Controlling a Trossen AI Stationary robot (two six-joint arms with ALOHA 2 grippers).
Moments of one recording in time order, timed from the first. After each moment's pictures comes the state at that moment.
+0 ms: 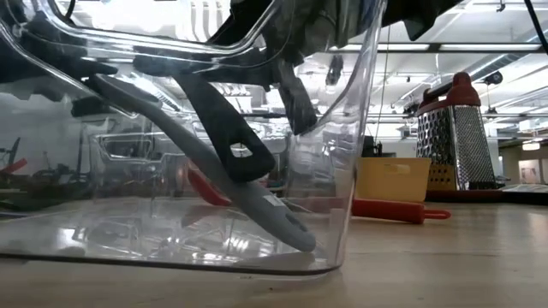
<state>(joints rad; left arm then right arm) -0.27 0.17 0.01 0.06 -0.28 -0.26 0.36 2.01 1.19 0.47 0.47 1.01</state>
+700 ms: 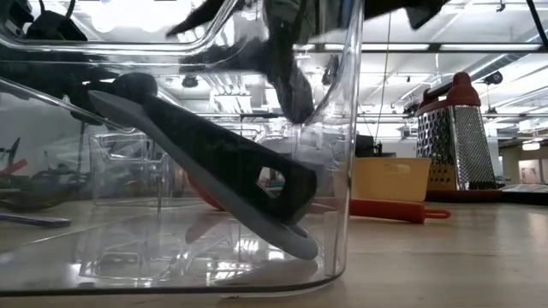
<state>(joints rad) -0.27 0.17 0.01 0.06 -0.28 -0.26 0.38 1.98 1.20 0.45 0.36 0.99</state>
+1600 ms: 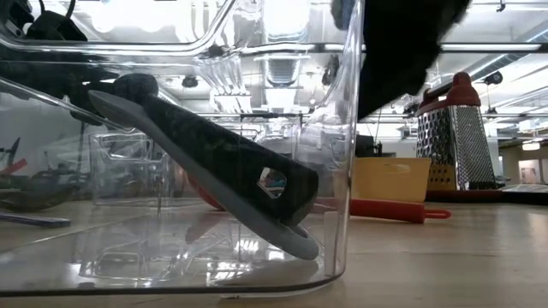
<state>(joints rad) -0.27 0.17 0.01 0.06 -0.28 -0.26 0.43 1.67 1.12 -0.51 0.44 0.73</state>
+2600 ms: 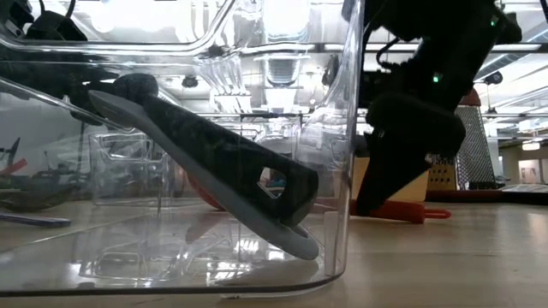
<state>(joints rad) -0.27 0.17 0.01 0.06 -0.28 -0.26 0.38 1.85 1.00 -0.33 0.38 0.67</state>
